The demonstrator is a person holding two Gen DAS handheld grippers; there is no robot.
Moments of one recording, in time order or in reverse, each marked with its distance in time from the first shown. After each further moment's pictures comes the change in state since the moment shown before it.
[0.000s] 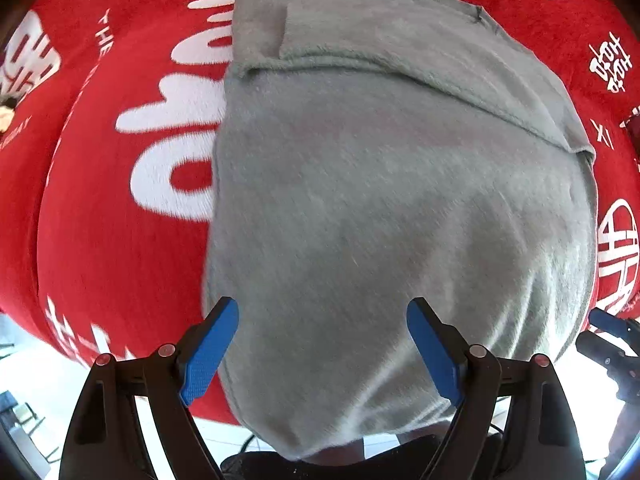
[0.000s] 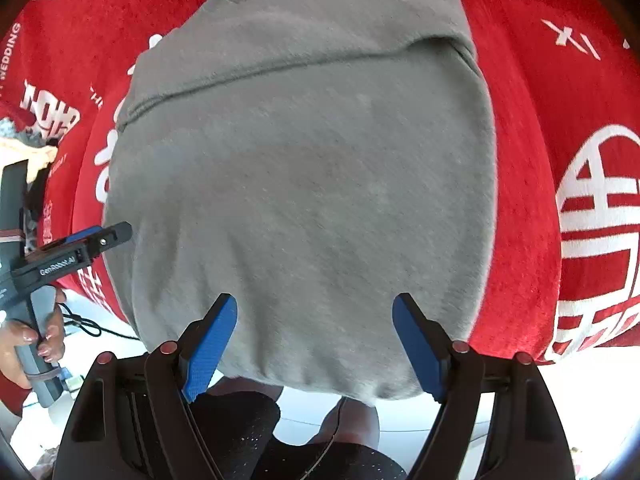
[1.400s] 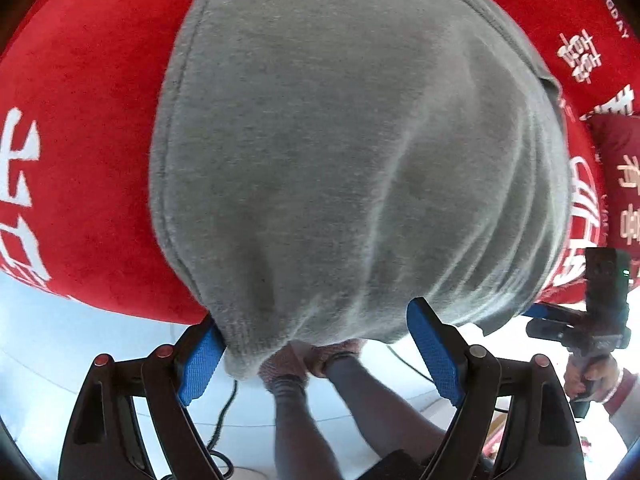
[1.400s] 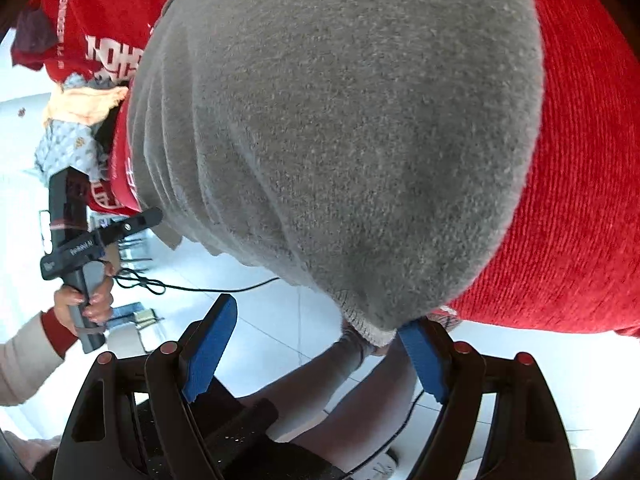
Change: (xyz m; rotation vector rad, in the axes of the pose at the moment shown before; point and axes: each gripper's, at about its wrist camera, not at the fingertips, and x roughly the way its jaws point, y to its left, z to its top) left arm 0.037 0.014 -0.190 -0.085 0.043 -0.293; right arm 0.098 -0.050 -0.098 -0.054 0.158 0.421
